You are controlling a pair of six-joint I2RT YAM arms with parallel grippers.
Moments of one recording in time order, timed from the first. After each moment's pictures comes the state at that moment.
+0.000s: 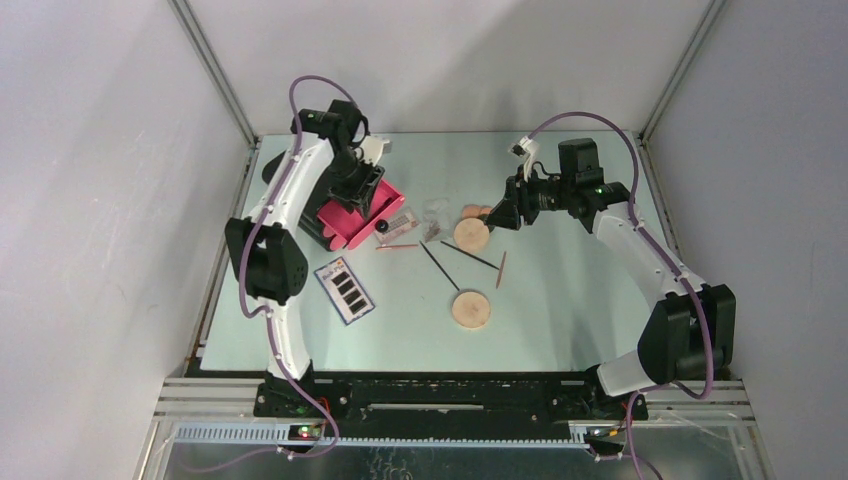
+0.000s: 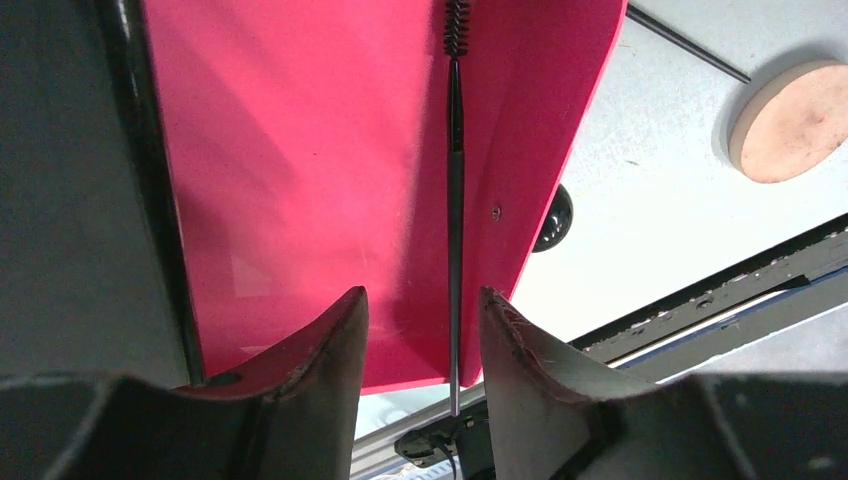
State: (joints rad) left arm -0.25 2.00 2.05 -1.42 0.19 0.24; right arm 0.24 1.47 1.24 -0.45 -0.90 -0.12
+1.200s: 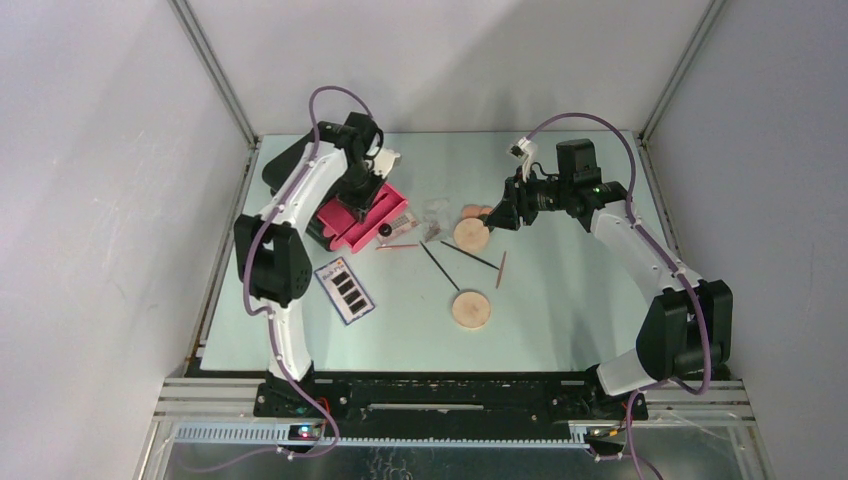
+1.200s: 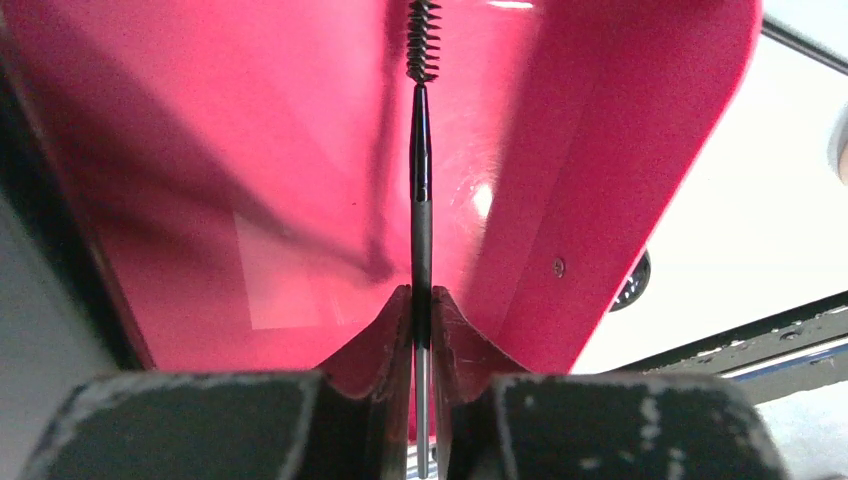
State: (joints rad) left arm -0.31 2.00 1.93 -1.31 0.05 0.26; right arm 0.24 1.49 1.24 -0.45 -0.90 -0.12
